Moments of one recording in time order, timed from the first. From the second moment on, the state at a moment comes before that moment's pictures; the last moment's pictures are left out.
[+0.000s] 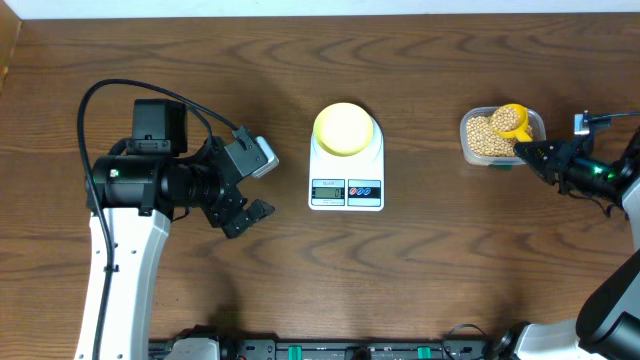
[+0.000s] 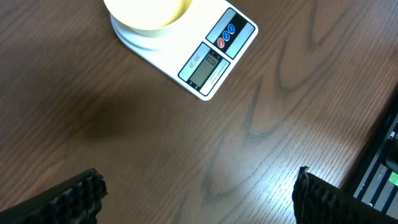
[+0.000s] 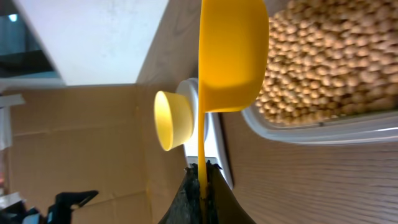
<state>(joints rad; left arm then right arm) -0.02 1.27 1.29 -1.26 0.50 0.91 -0.54 1.65 1.03 -0.65 -1.13 0.17</state>
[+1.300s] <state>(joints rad) -0.02 1.27 1.29 -1.26 0.50 0.91 -0.24 1.65 1.03 -0.44 -1.26 0.38</state>
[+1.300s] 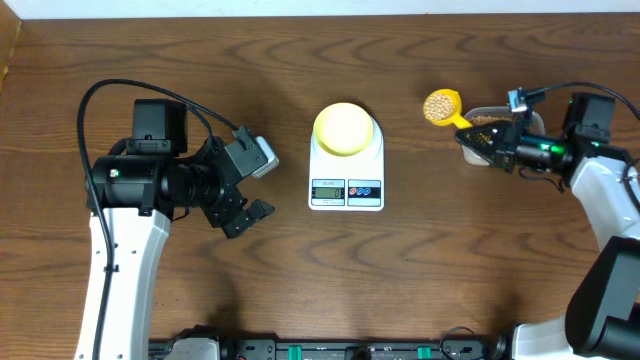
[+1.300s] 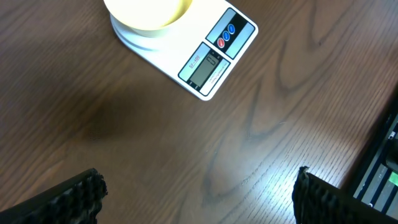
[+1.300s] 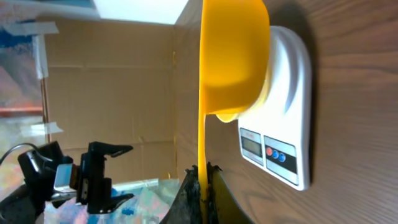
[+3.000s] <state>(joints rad) -0.02 1.27 1.29 -1.26 0.50 0.91 0.05 1.65 1.02 0.13 -1.20 0.94</state>
